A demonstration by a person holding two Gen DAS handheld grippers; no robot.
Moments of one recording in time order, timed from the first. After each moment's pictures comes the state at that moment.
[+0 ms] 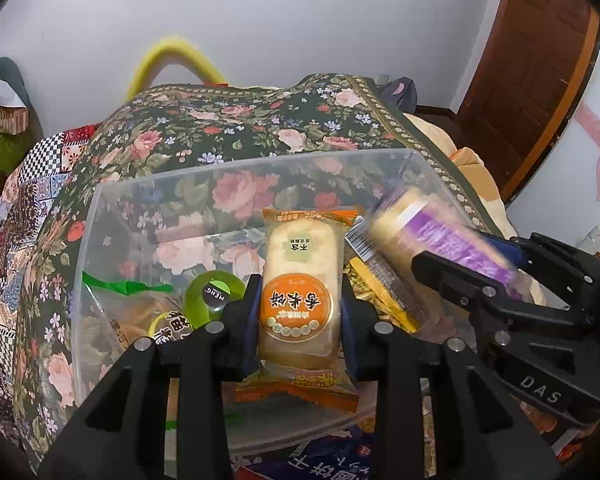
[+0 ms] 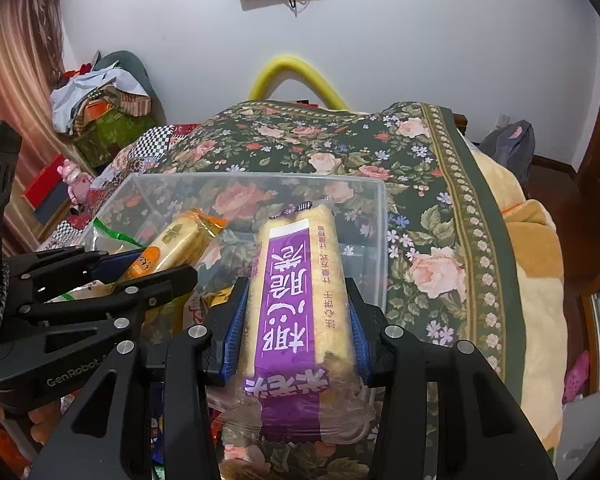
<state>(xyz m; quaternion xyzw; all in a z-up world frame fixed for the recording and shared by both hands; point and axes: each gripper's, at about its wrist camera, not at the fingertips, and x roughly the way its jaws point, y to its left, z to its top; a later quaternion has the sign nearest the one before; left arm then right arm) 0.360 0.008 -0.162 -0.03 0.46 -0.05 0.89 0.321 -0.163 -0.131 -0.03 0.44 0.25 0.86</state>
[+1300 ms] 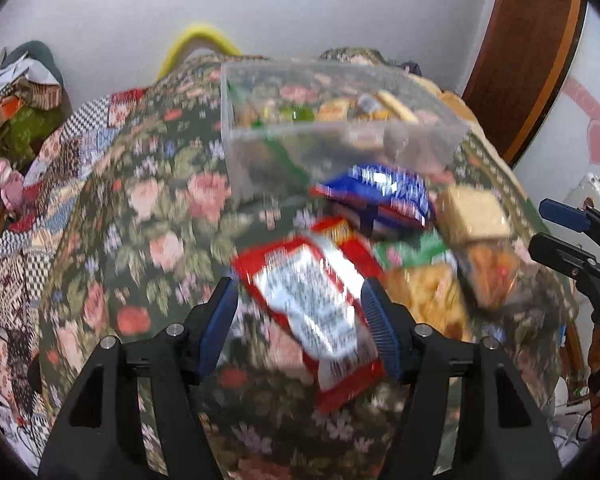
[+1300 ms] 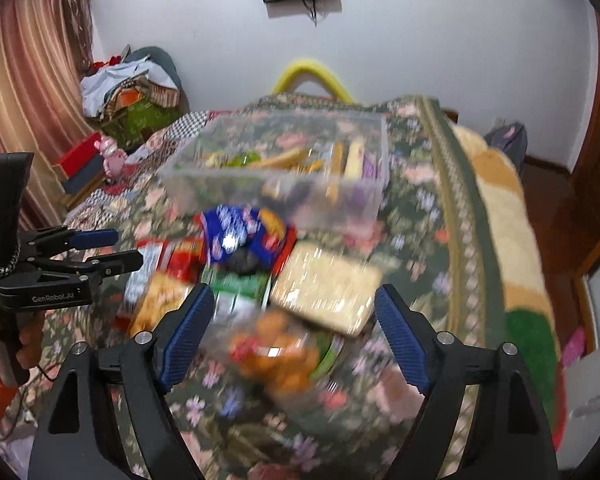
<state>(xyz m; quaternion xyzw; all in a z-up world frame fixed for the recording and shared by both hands) 0.164 0.051 -0.167 -0.02 0.47 -0.03 0.88 0.175 -0.198 -0.117 -0.03 0.43 0.26 0.86</state>
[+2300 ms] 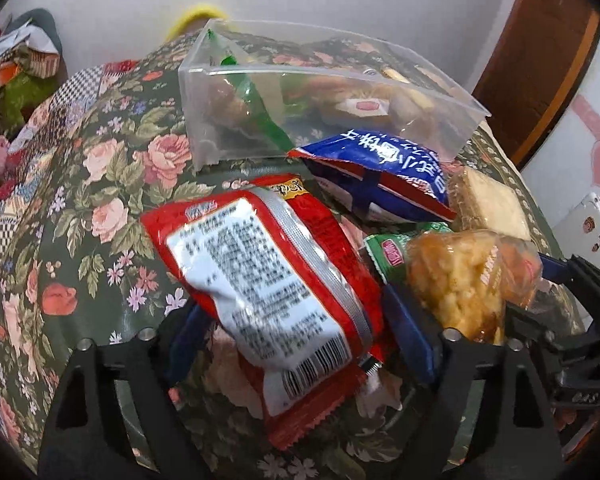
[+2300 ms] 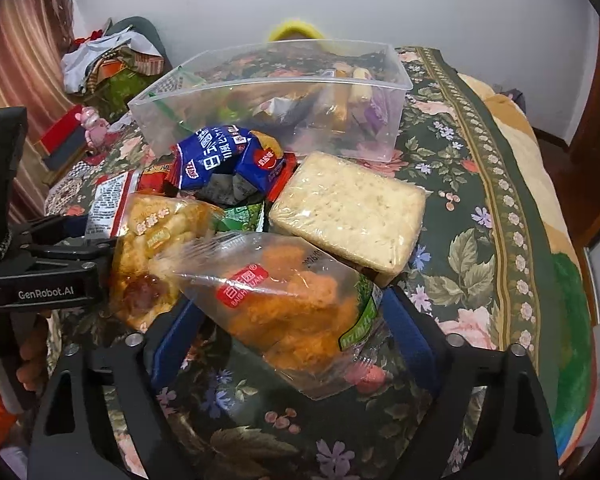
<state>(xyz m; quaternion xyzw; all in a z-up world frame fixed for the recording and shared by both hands) 0.187 0.036 -0.212 -0.07 0.47 -0.03 0.88 0.165 -0.179 -0.172 -0.05 0.47 0.24 0.85</state>
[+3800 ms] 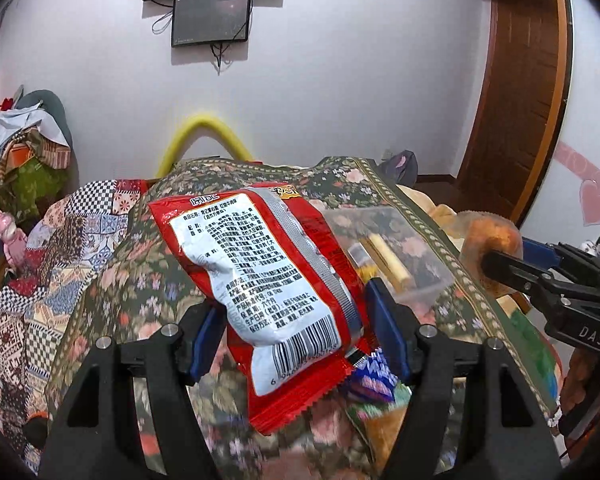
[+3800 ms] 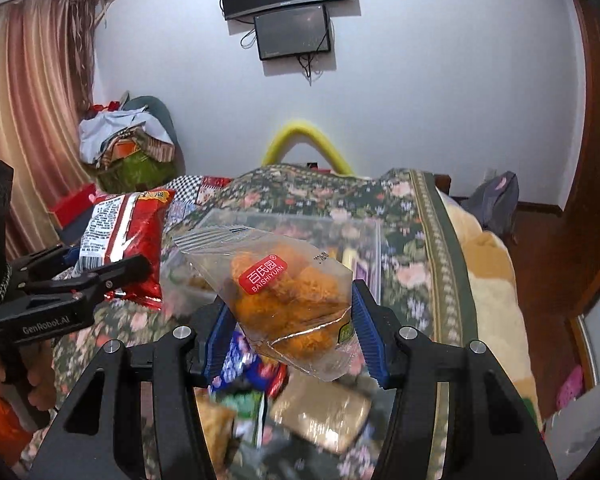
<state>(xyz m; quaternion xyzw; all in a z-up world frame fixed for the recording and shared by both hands) 0.226 0.048 -0.081 -0.03 0.32 -0.02 0.95 0.223 -0.177 -0.064 -0.02 0.33 0.25 0.91</state>
